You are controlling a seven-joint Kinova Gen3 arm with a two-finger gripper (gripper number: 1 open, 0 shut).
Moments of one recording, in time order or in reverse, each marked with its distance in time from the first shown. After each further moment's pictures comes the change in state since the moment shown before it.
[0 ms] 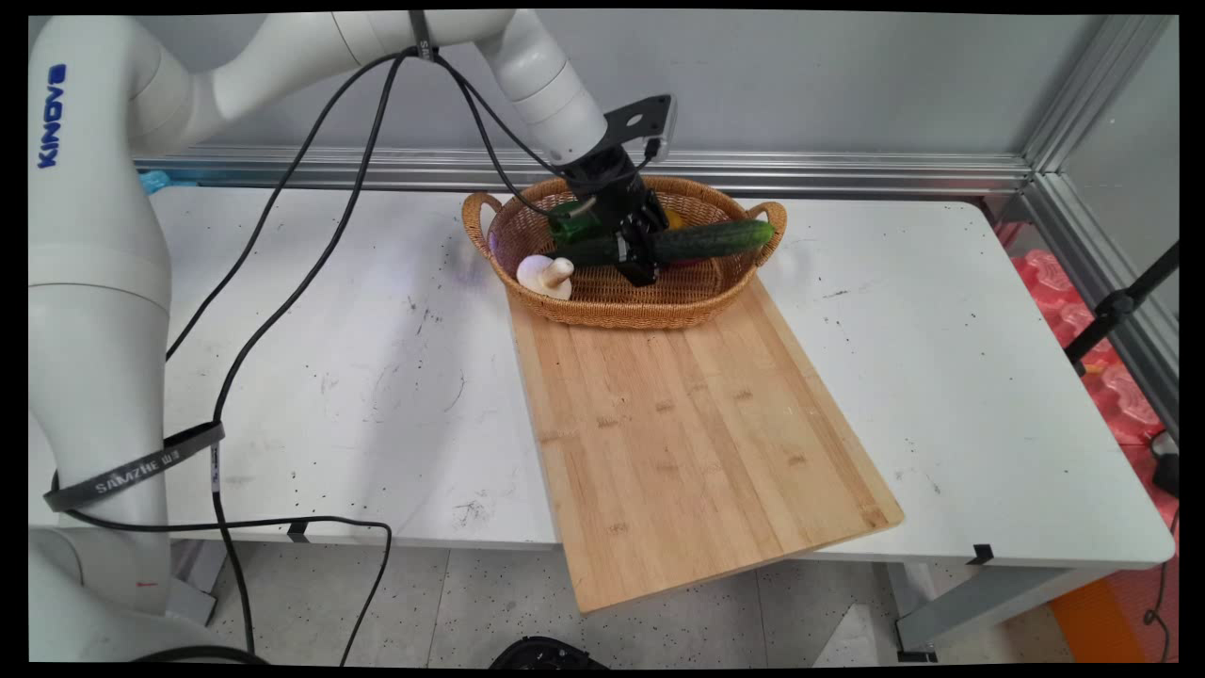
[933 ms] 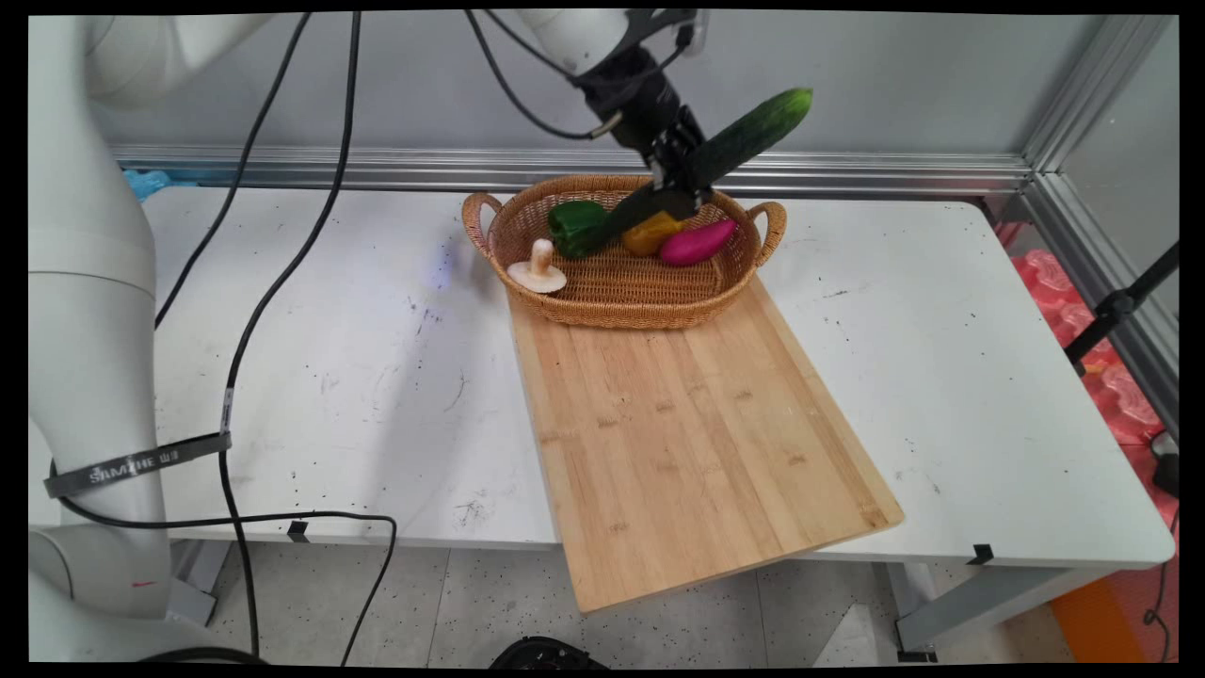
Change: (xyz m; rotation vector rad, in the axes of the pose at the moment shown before) arm 0.074 0.013 -0.084 0.067 0.091 0.012
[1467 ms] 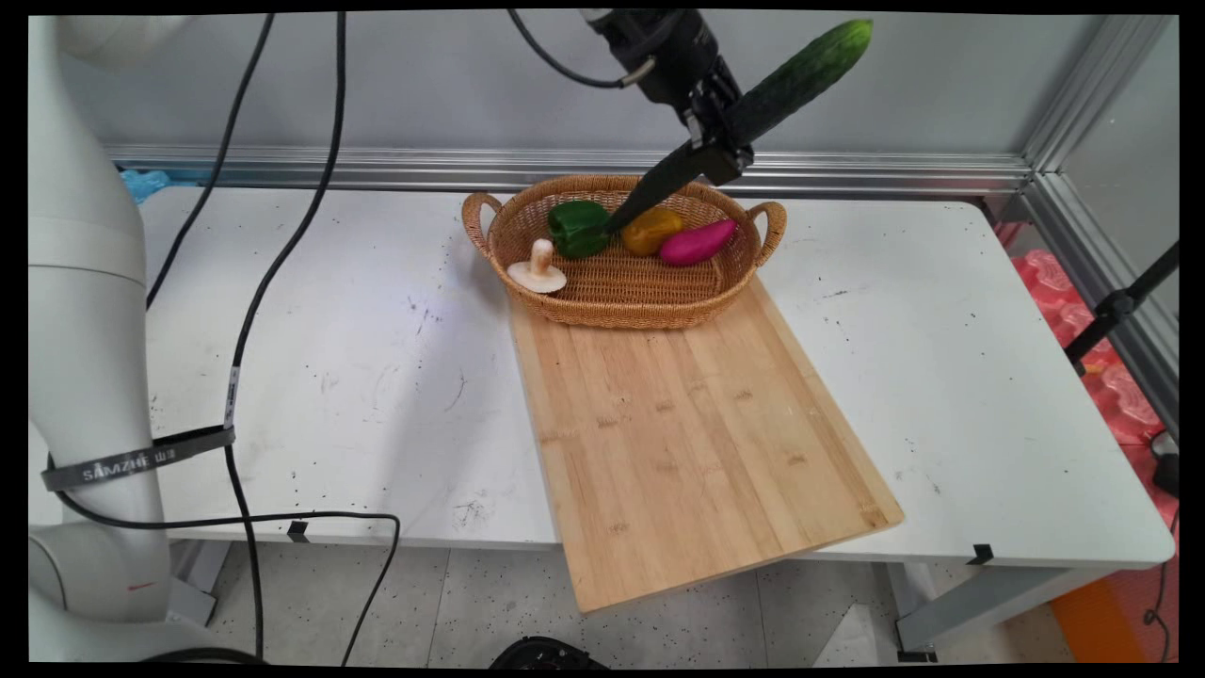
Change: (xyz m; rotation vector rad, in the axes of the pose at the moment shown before) arm 0.054 0.020 -0.034 0.022 0.023 -0.034
